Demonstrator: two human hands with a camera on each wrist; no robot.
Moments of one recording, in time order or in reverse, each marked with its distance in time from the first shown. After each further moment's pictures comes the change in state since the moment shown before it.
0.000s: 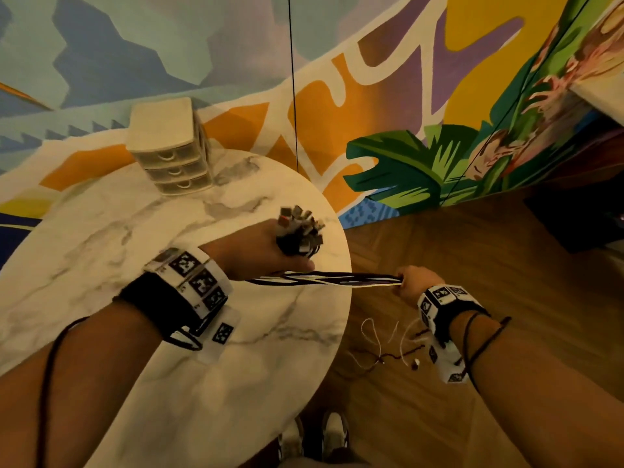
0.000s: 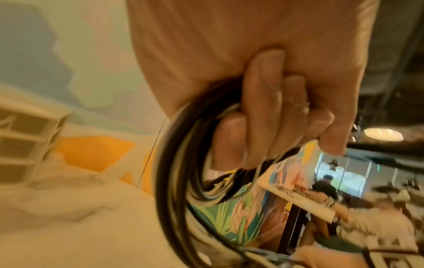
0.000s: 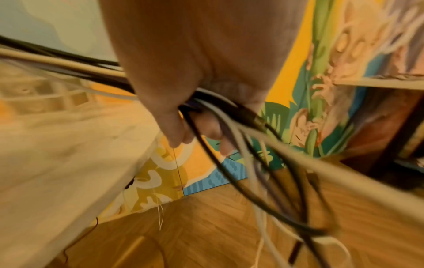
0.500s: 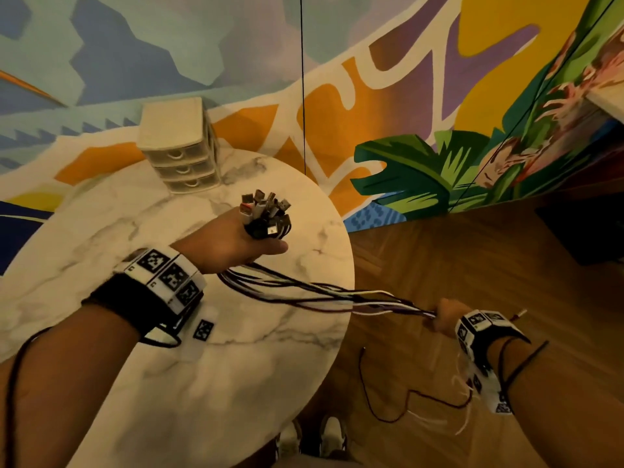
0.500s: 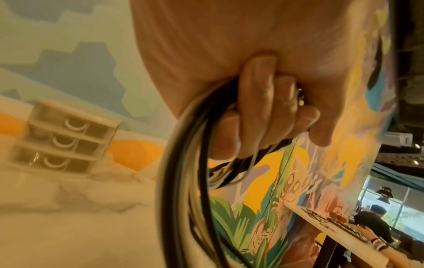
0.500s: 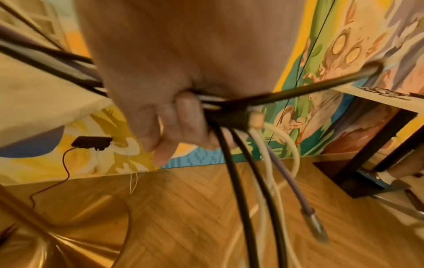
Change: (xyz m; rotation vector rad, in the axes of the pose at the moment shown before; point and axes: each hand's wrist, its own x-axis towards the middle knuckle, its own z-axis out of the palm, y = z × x) left_hand -0.010 -0.021 -0.018 -0.012 0.237 -0.032; right_hand 0.003 0.063 0.023 -0.162 -0.185 0.138
